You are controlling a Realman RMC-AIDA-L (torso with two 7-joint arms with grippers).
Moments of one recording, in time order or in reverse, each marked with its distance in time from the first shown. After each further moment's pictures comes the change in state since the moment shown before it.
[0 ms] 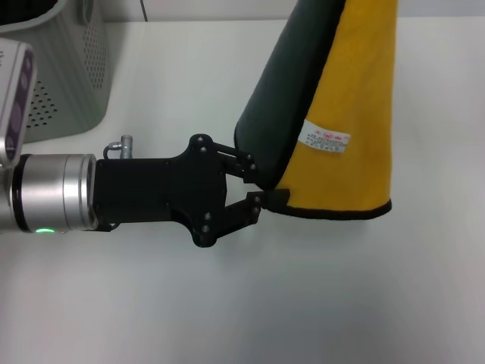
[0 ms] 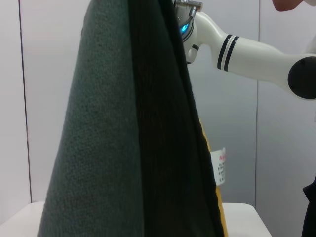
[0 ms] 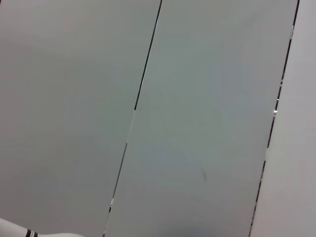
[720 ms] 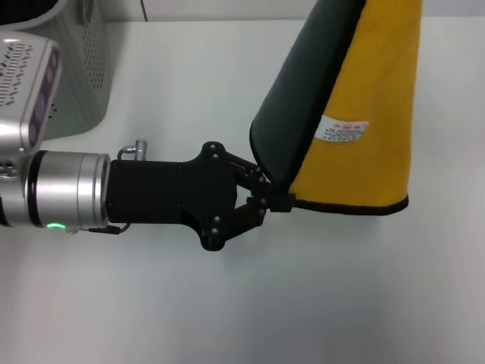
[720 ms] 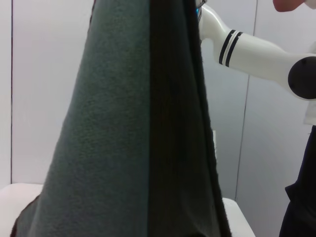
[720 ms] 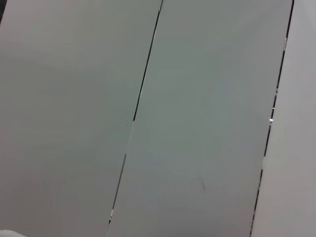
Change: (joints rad) left arm -0.060 0.006 0.000 -0.060 0.036 0.010 -0.061; right arm -0.029 -0.001 0.025 0.008 0.039 -0.031 0.000
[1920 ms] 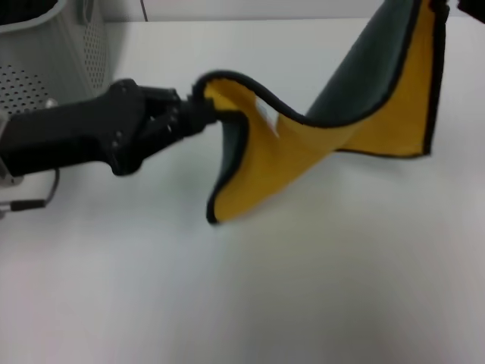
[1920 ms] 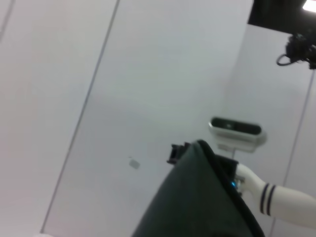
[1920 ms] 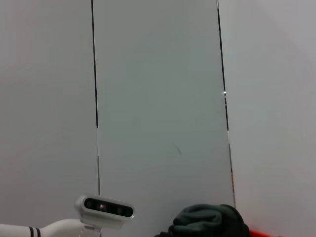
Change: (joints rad) left arm 0.002 0.020 -0.314 -0.037 -0.073 0.195 -0.290; right arm -0.094 0.025 -0.009 0.280 -0.051 -0.032 -0.080
